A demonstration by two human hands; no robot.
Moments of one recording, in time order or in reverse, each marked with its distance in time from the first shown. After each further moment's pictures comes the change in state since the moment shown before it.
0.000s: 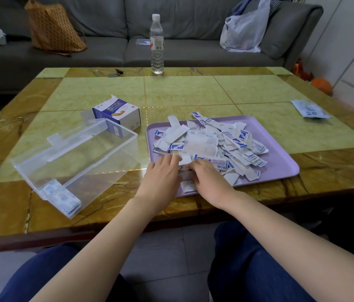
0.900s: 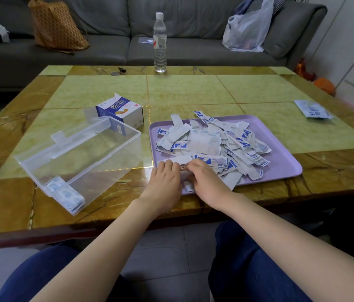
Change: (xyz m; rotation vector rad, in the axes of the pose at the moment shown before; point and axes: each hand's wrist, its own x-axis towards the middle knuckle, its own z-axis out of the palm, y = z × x) left_hand -0.008 0.001 0.005 0.048 -0.142 -0.030; right_hand 0.001 -0.005 0.011 0.076 -0.027 -0.015
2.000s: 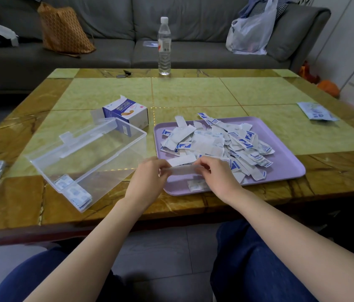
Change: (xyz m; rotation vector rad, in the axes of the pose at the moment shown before) left_hand -0.014 -0.029 -0.019 -0.569 0.217 -0.218; right_hand -0.003 0.001 -0.018 0.244 0.125 0.136
